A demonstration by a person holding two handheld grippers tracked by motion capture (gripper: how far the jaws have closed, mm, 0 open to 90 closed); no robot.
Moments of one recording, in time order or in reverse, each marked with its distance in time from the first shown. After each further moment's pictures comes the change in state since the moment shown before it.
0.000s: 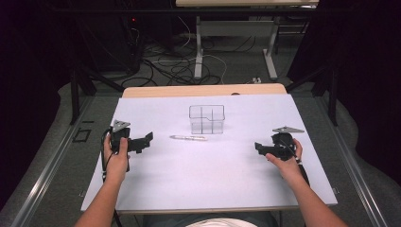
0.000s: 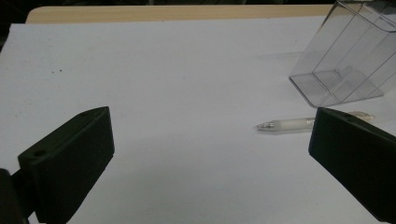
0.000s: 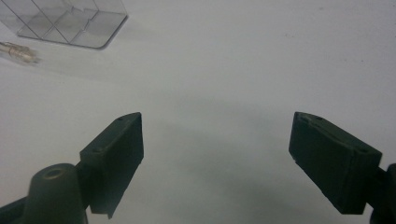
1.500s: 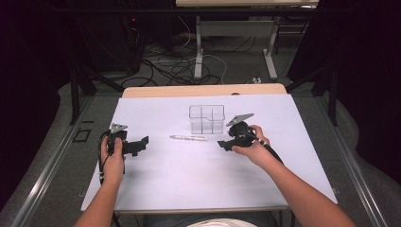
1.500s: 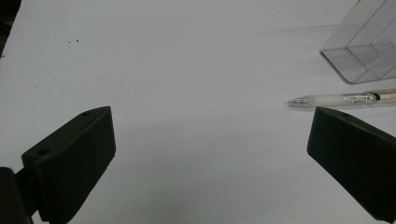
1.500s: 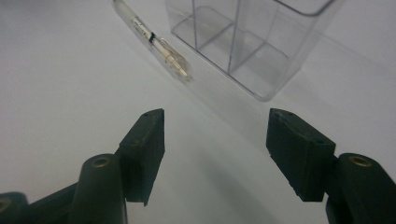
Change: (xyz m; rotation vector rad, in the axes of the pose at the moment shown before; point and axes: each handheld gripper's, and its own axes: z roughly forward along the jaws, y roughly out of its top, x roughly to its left) left arm 0.017 -0.010 0.005 0.067 0.045 0.001; right arm 0.107 0.058 0.045 0.119 0.306 -0.418
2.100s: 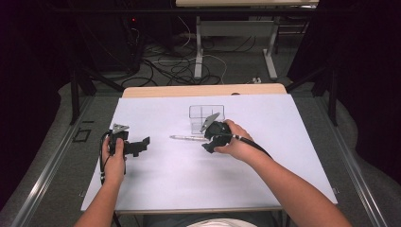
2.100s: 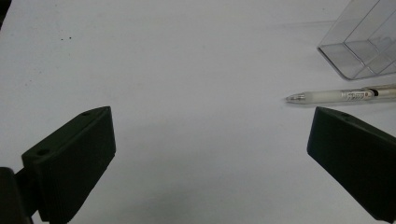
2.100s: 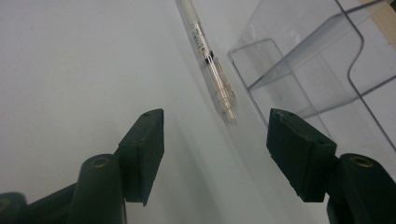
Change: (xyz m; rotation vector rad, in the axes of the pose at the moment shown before) left arm -0.002 -0.001 0.003 0.006 -0.007 0.002; right arm 0.046 0.048 0.027 0.151 0.016 -0.359
